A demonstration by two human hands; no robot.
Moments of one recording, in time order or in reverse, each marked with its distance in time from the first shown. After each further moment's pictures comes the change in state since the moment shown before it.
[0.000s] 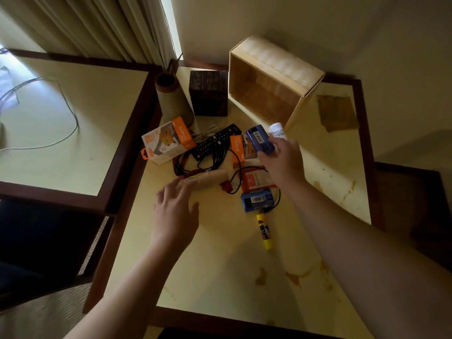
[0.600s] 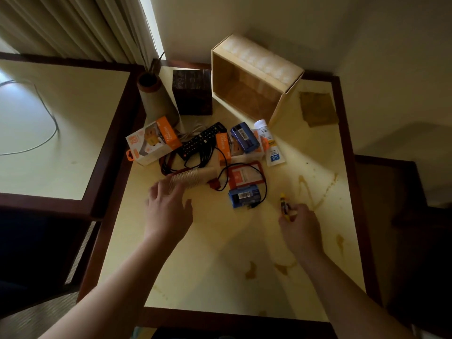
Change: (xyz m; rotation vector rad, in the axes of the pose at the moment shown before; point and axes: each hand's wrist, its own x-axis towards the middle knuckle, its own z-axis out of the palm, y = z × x) left_hand 0.009 0.006 0.006 0.104 -0.064 0.032; right_hand -0.144 0.085 -0.021 -0.124 0.025 0.439
